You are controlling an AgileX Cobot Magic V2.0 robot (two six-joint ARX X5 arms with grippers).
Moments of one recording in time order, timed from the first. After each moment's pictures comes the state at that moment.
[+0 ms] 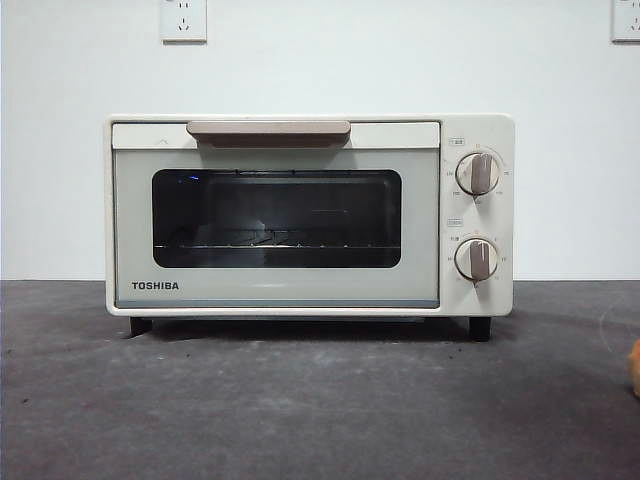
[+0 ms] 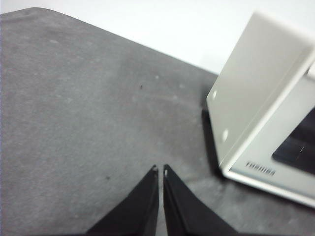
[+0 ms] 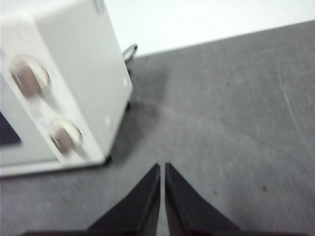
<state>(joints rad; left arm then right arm) -0.02 0.00 0.05 -0.20 -0.02 -0.38 0.03 0.01 0.06 -0.18 -0.11 0.28</state>
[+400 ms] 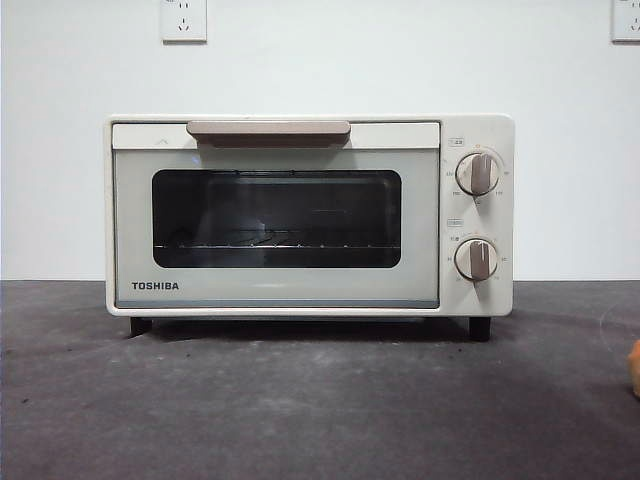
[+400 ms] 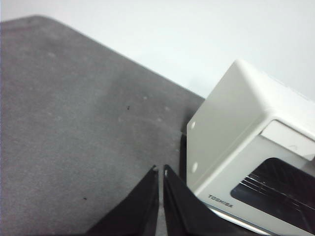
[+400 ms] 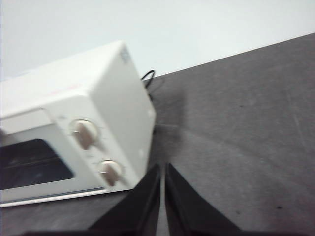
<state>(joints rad) -0.02 0.12 0.30 -0.33 -0.02 -0.49 0.04 0.10 0.37 -0.41 -0.15 0.35</state>
